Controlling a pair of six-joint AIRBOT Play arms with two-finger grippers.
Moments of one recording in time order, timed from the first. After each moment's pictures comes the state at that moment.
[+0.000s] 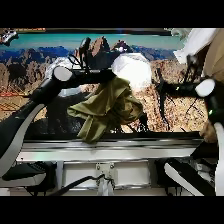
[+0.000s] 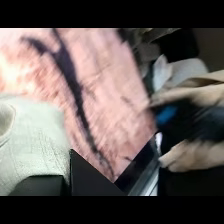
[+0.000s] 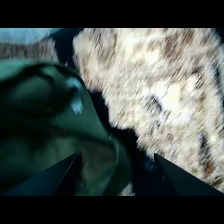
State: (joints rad) left arm -0.49 -1.43 1.32 0.52 -0.67 -1.18; right arm -0.08 -1.02 0.93 -1.16 1.01 1.55
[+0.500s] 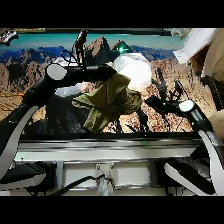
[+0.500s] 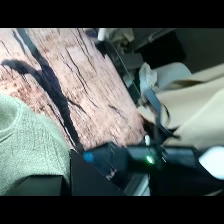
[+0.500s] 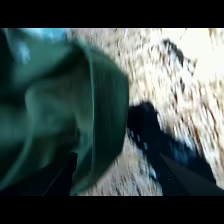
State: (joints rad) left arm -0.49 -1.39 1.33 0.52 -0.69 -1.16; right arm -0.07 -1.09 0.65 -0.90 0.72 1.53
